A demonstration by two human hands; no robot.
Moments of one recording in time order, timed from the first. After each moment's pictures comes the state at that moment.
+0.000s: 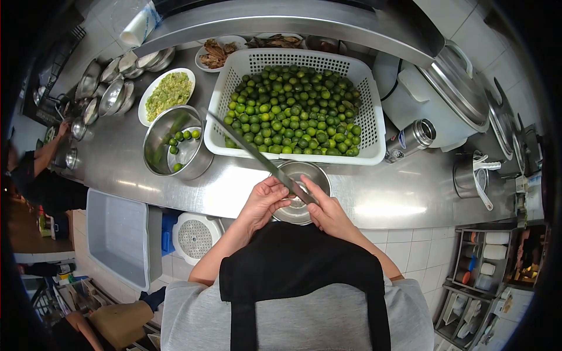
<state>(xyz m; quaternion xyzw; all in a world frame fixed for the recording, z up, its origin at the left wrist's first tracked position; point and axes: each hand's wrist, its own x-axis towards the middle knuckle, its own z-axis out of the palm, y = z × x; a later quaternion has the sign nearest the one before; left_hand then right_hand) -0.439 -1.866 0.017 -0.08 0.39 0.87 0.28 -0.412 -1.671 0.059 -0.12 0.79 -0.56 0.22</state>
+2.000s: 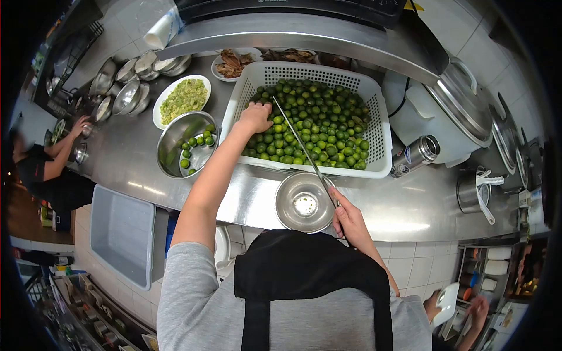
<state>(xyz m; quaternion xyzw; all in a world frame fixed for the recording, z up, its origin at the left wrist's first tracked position) -0.664 -1.910 0.031 0.15 0.98 0.05 0.08 -0.402 -1.649 0.047 -0.04 0.73 -0.66 0.17</state>
